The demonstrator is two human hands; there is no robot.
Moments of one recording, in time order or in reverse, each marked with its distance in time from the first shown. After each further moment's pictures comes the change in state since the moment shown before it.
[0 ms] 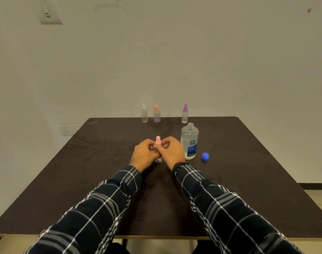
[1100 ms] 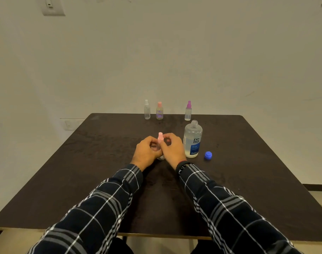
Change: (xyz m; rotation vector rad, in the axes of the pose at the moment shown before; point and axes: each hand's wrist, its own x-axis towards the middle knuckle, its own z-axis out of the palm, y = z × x) left_hand -0.005 0.003 -0.001 -0.104 -0.015 0.000; right_hand 0.011 0.012 0.010 0.076 -0.043 -0.040
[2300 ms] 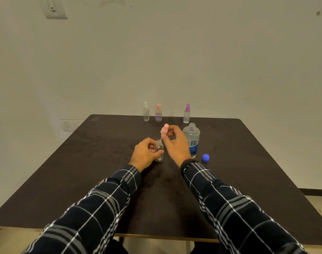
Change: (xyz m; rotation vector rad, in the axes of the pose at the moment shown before) left_hand 0.003 -0.001 0.002 0.058 0.012 0.008; right_hand 0.000 -0.021 -0.029 0.024 0.061 -0.208
